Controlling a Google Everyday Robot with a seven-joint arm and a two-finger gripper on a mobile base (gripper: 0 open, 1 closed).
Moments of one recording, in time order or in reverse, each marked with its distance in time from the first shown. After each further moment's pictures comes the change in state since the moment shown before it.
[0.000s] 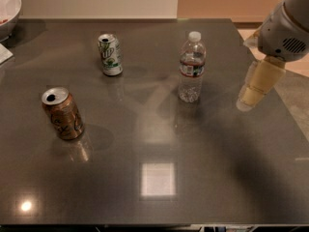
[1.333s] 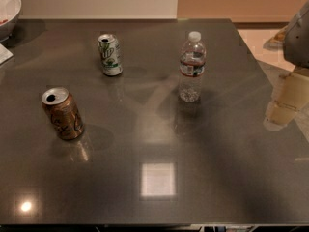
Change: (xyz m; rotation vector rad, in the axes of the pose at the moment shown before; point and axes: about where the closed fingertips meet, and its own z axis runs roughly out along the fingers) arm 0.023 0.046 -0.041 0.034 0.110 -0.061
